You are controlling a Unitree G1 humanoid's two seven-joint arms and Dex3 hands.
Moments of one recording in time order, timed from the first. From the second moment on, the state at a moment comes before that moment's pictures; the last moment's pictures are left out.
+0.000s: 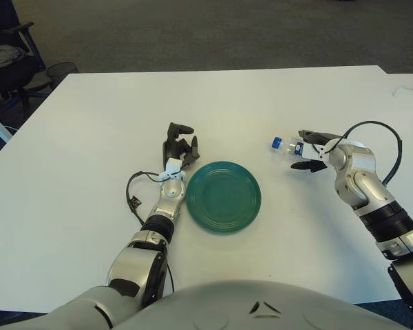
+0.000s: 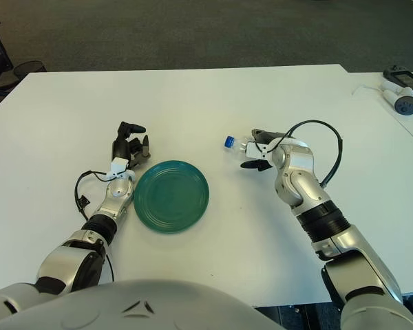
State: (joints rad) left arm -0.39 -0.07 0.00 0.95 0.17 -0.58 0.39; right arm -0.37 -0.62 0.40 0.02 -0.88 0.48 0.65
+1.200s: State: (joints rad) left arm -0.39 -0.06 0.01 0.97 0.17 -0.60 0.41; right arm -0.34 -0.68 0.42 0.08 -0.95 0.32 0.54
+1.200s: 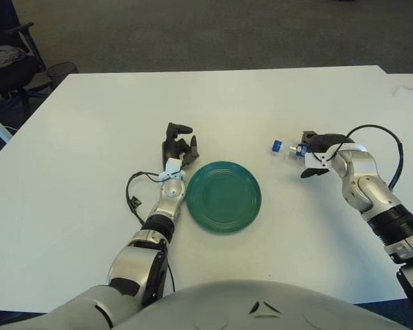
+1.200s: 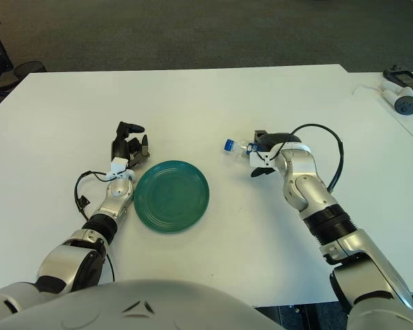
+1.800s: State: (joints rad) left arm -0.39 -0.06 0.02 0.97 0.15 -0.60 0.39; right arm -0.33 -0.68 0.42 0.09 -0.96 0.32 0.53
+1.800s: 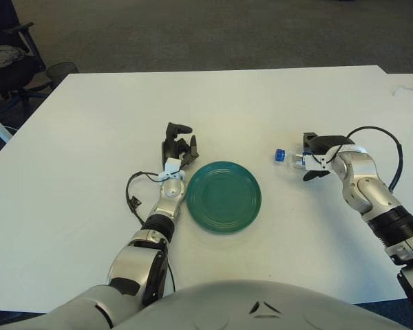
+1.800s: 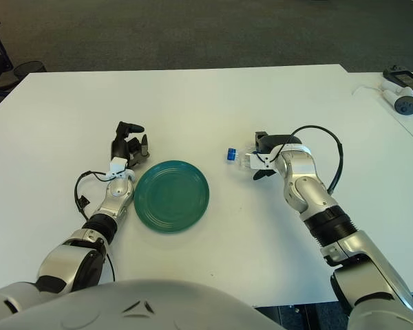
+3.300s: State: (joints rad) left arm -0.37 -0.06 0.02 0.95 0.14 -0.60 0.38; right arm -0.22 -0.57 0.21 0.10 -0.71 0.08 0.07
